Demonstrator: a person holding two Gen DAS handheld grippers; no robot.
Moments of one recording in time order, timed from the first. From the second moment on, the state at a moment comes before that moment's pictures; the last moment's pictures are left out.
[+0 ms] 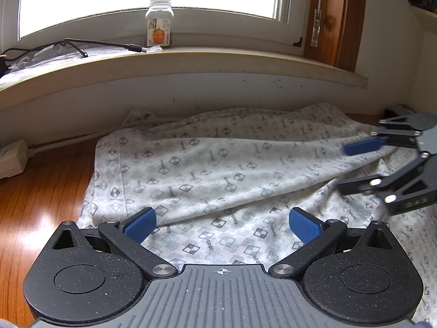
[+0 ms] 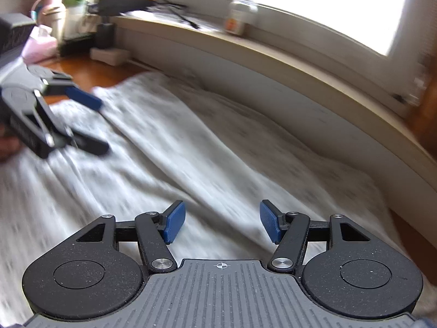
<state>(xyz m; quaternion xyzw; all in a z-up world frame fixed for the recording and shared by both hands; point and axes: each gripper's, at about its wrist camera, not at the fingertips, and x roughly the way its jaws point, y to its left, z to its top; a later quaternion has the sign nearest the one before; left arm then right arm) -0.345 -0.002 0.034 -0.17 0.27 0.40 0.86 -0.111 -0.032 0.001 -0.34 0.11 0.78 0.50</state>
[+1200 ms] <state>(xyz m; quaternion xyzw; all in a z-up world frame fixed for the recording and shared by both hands) -0.352 -0.004 0.038 -0.18 0.24 0.39 0.87 -0.110 0.002 0.006 -0.33 0.15 0.80 0.49</state>
